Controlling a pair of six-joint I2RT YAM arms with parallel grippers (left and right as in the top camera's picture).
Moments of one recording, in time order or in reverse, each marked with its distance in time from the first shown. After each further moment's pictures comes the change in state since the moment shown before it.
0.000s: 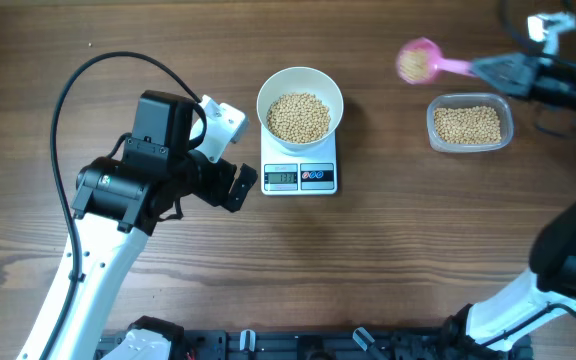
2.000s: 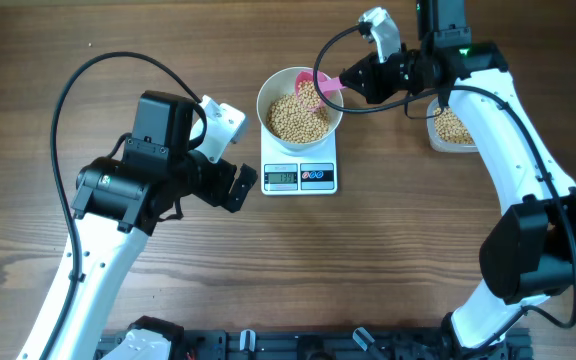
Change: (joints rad) left arm 0.000 0.000 0.000 -0.002 0.000 0.000; right arm 0.535 -0.027 0.000 0.151 0.518 -0.035
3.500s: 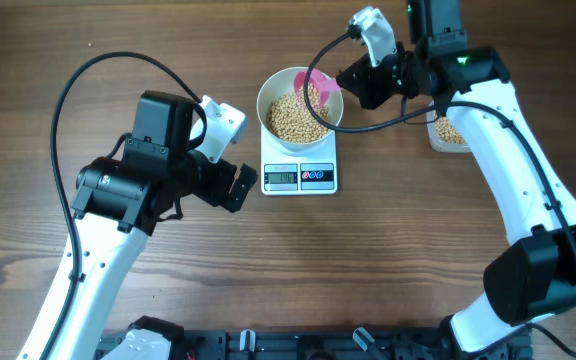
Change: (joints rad) left arm 0.000 0.000 0.000 0.000 0.000 0.000; right arm 0.064 -0.092 0.000 -0.042 0.131 -0.006
